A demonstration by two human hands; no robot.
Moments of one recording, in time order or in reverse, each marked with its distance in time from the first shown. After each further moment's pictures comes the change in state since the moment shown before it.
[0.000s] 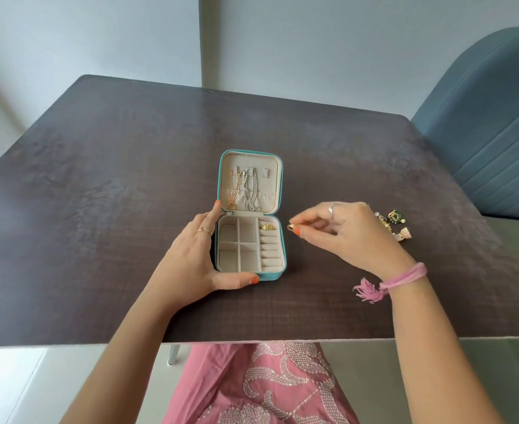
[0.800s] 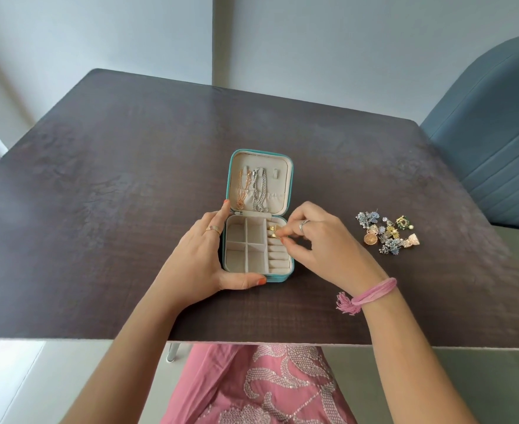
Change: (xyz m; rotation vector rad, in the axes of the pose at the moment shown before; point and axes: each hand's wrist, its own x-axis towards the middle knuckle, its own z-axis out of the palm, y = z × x) left_hand 0.001 -0.004 0.003 0.030 0.035 0.053; right_hand 0.010 -0.003 0.042 -0.325 -0.032 -0.161
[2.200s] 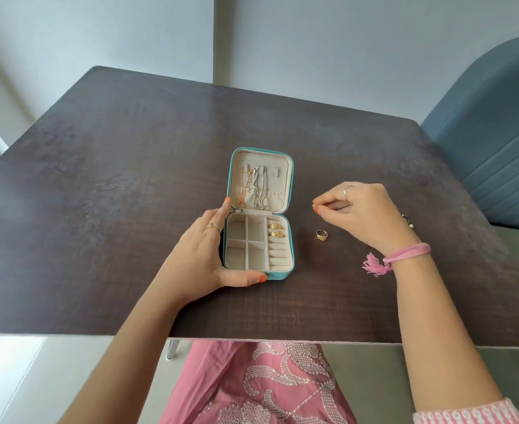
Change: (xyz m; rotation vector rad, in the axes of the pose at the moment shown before) left_hand 0.000 0.007 -0.006 -0.039 -0.067 -0.080; right_hand 0.014 0.042 -0.042 0.095 0.089 0.233
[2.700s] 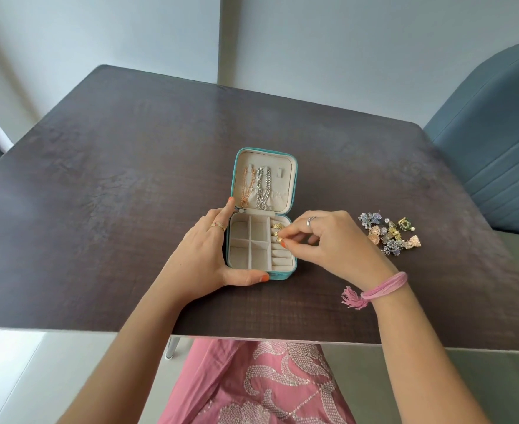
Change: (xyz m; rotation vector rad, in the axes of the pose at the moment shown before) left_hand 0.000 0.000 0.001 0.028 0.011 0.019; right_hand -0.027 -0.039 0.030 0.031 -0.178 -0.166
